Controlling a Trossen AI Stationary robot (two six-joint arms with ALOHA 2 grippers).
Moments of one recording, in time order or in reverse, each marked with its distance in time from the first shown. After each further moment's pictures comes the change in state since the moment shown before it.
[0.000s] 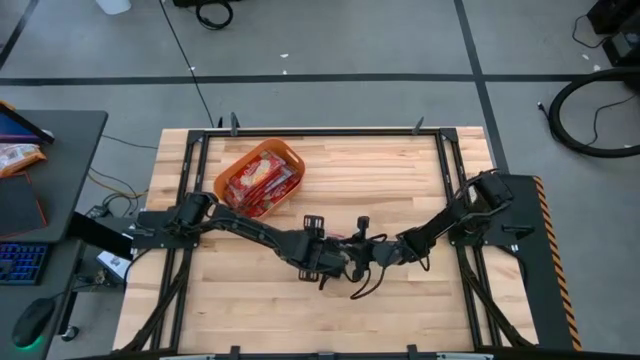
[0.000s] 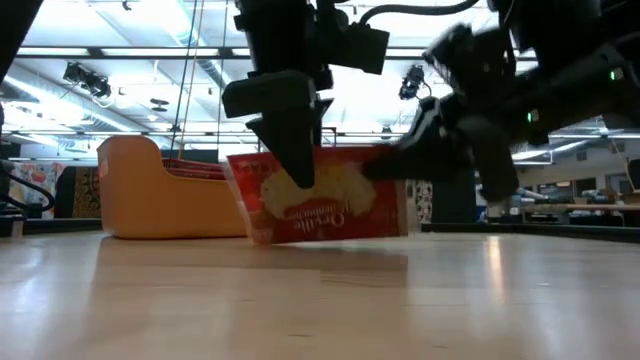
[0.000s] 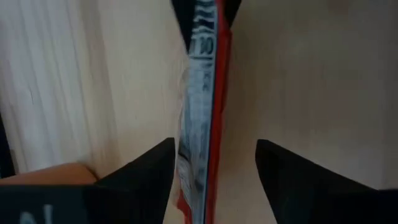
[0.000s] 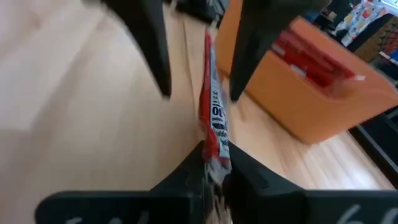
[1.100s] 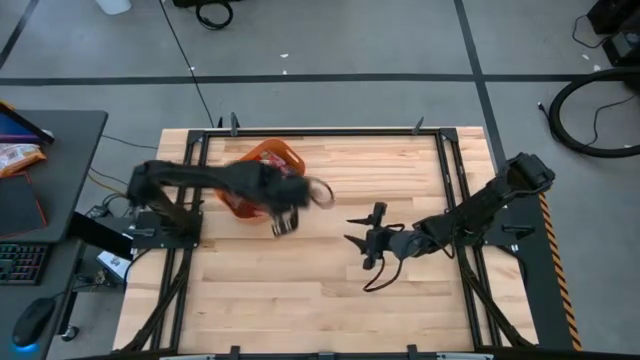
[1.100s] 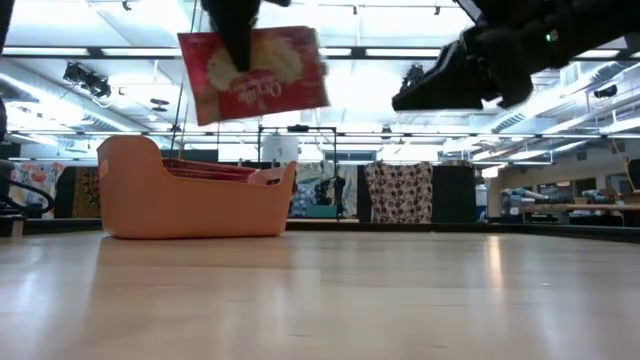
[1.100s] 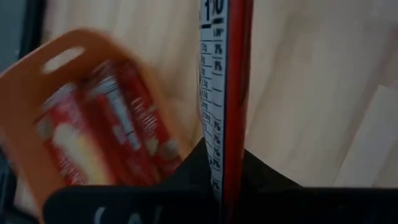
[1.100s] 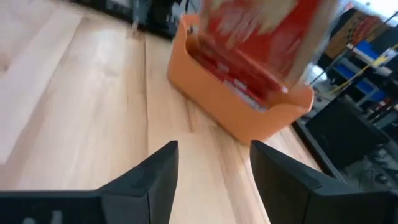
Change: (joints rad) left arm 0.228 -0.422 -0.014 -0.329 0.207 -0.183; right arm 0.028 -0.377 0.000 -0.377 0.116 0.045
